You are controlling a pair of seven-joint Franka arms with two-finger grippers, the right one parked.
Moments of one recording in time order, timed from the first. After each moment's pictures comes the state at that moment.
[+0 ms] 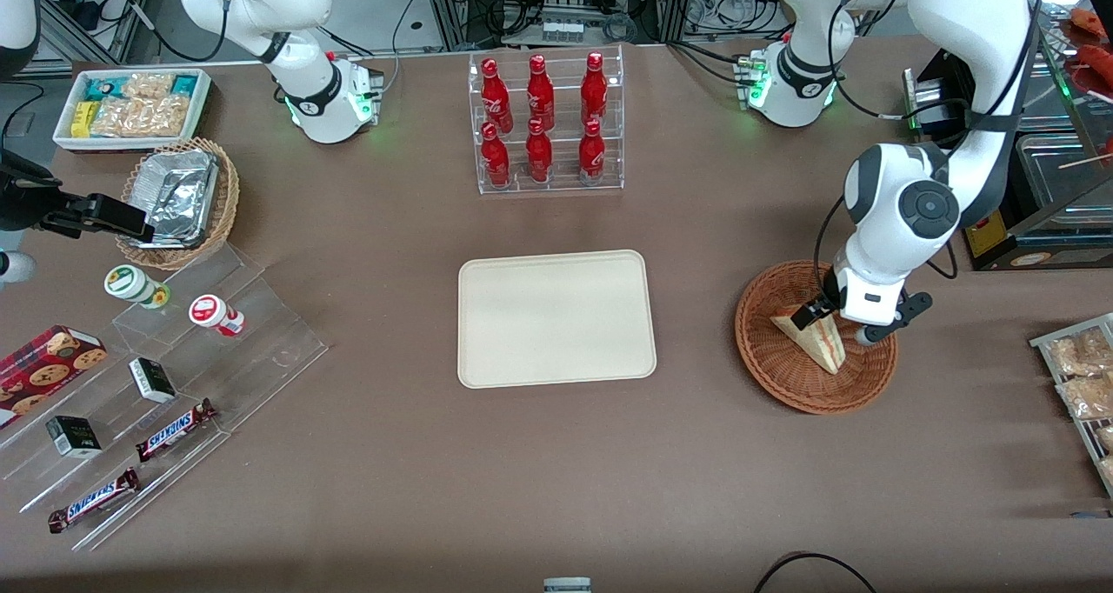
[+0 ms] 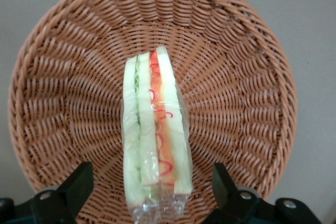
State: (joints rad) arm -0.08 0.21 -0.07 -2.26 0.05 2.51 -0.72
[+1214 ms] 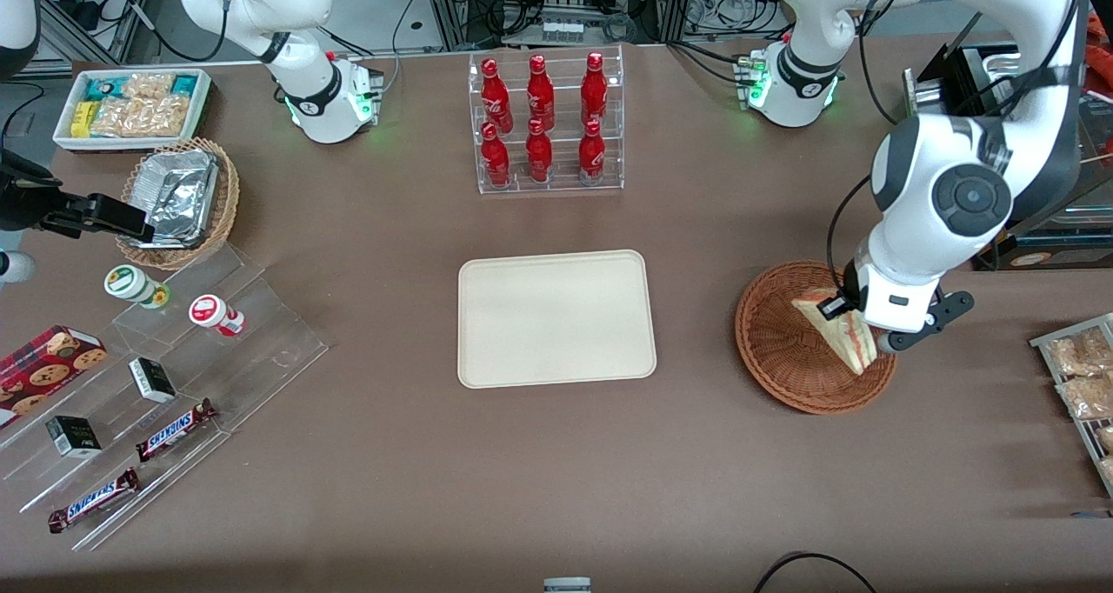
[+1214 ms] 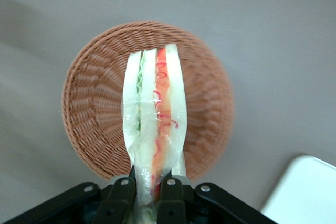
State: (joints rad) arm -0.10 0.16 -0.14 -1.87 0.10 2.00 -0.75
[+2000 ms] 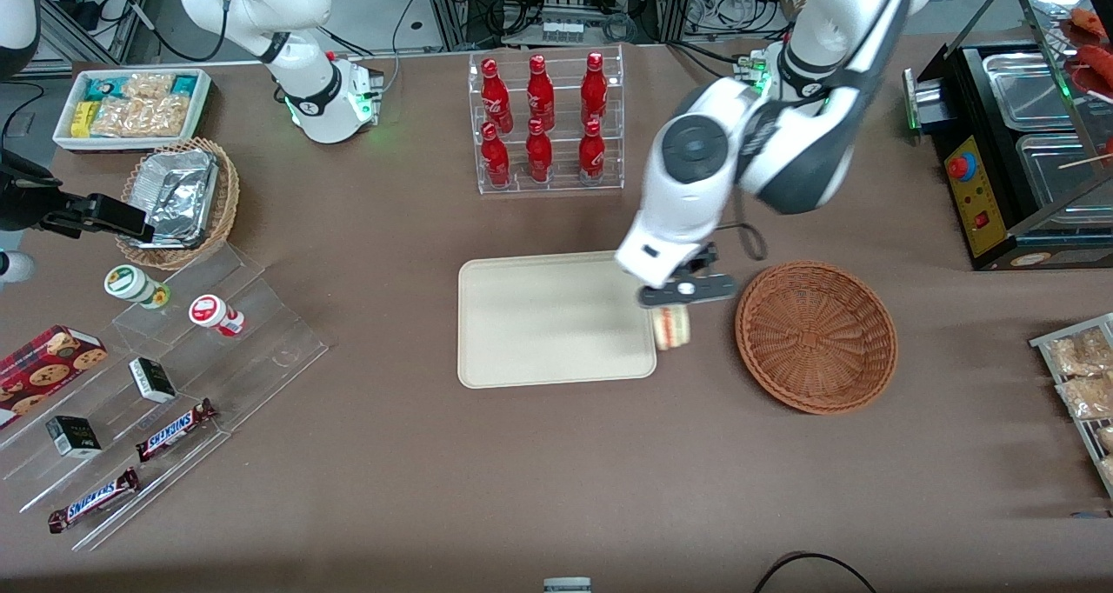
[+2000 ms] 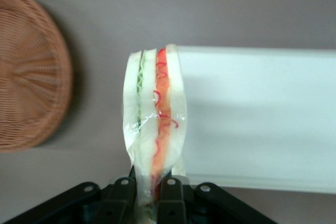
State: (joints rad) arm -0.49 0.38 -0.19 -1.63 0.10 1.93 -0.78
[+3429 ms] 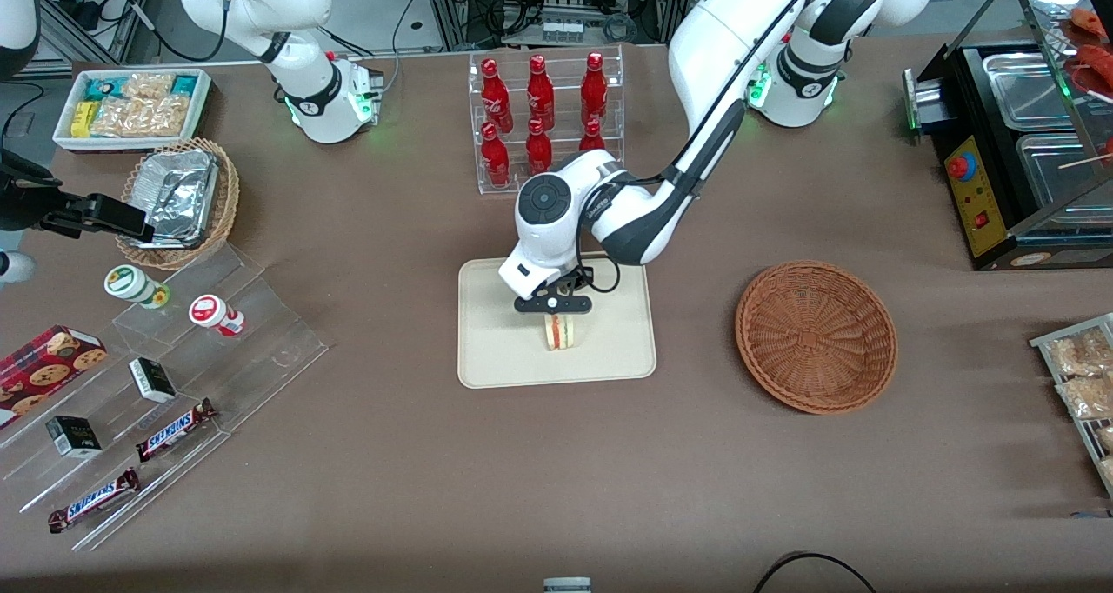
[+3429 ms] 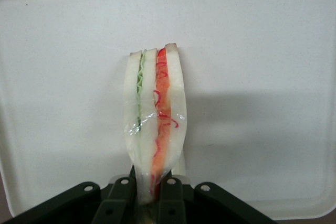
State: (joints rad) arm -0.69 0.75 -0.19 -1.46 0.13 2.18 -0.90
